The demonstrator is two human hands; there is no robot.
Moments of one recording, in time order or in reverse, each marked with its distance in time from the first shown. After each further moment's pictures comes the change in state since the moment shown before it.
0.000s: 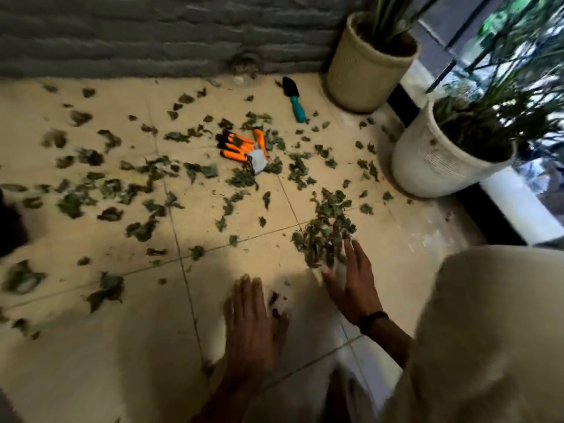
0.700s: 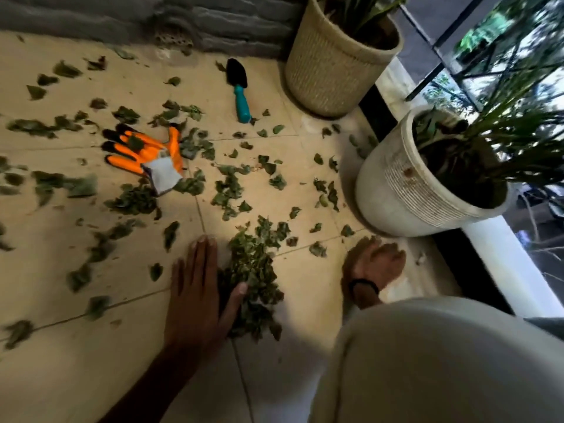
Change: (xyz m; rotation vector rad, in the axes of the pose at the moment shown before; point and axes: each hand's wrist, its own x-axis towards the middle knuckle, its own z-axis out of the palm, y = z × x) left_hand 0.201 0.096 0.030 -0.077 0.206 0.104; right_hand 0.233 0.222 -0.017 -0.017 0.435 0.778
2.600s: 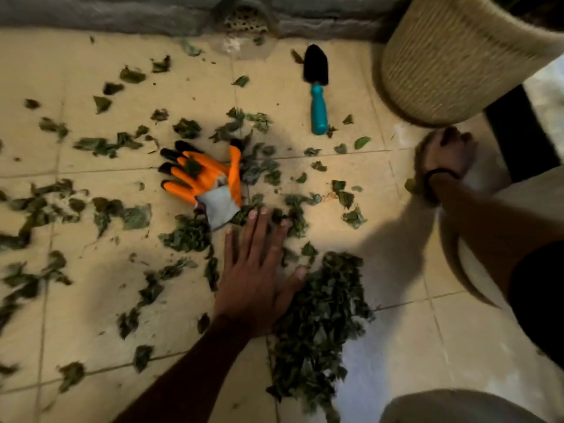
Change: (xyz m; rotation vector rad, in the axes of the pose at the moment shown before) left_hand 0.131 -0.013 -0.020 0.166 -0.076 0.009; right_hand 0.192 -0.271 0.130 -0.194 -0.064 -0.447
